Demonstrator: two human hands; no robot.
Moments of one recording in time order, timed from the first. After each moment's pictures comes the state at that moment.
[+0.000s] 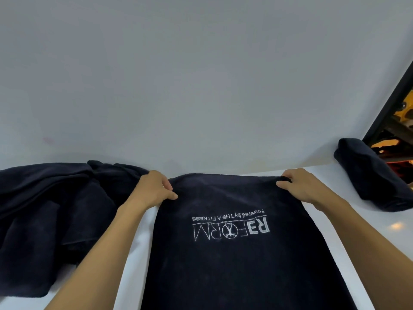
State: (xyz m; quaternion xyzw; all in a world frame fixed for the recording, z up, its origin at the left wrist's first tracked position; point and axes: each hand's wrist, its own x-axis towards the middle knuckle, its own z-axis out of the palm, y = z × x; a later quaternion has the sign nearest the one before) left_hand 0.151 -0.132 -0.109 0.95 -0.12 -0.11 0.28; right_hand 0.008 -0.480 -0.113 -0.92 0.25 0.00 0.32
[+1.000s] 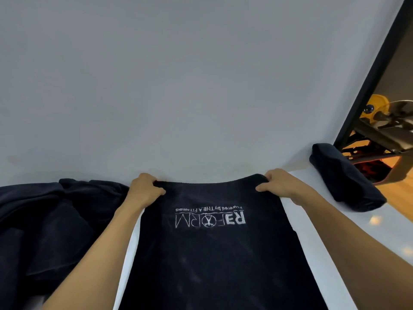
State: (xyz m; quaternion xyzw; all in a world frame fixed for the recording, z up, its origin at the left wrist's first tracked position) left_hand 0.182 -0.172 -0.117 0.94 -0.11 -0.08 0.32; right_hand 0.022 -0.496 -0.104 -0.87 0.27 0.04 0.41
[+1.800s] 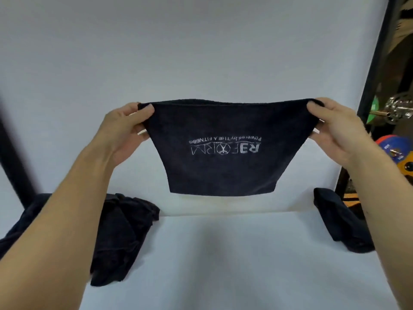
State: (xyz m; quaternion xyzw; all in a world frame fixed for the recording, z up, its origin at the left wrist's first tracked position) left_hand 0.065 -0.110 0.138 0.60 -0.25 0.03 0.76; right_hand -0.058 -0.504 0.125 -0.65 -0.07 -0.30 0.70
